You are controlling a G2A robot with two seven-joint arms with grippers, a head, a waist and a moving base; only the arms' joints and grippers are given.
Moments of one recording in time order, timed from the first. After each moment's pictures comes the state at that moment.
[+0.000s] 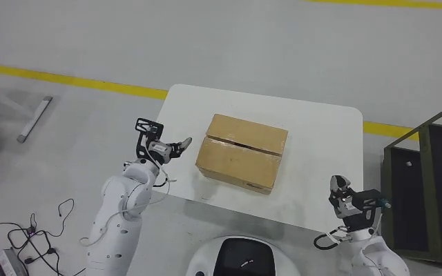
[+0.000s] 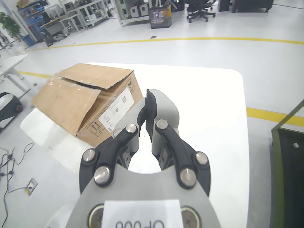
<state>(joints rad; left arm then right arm) 1.52 -1.36 -1.63 -1.87 1.29 -0.32 -0.44 -1.87 -1.22 1.63 -1.80 -1.16 -0.36 -0.17</state>
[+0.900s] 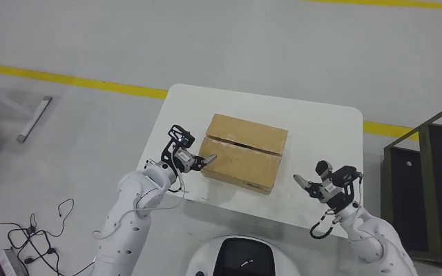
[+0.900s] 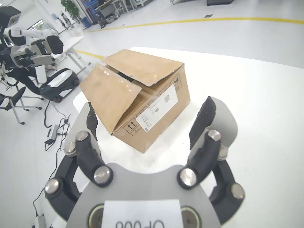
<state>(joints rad) 1.49 -1.34 -1.54 -1.82 1.34 -0.52 -0.43 -1.57 -1.21 1.51 -1.60 -1.03 -0.61 0.10</state>
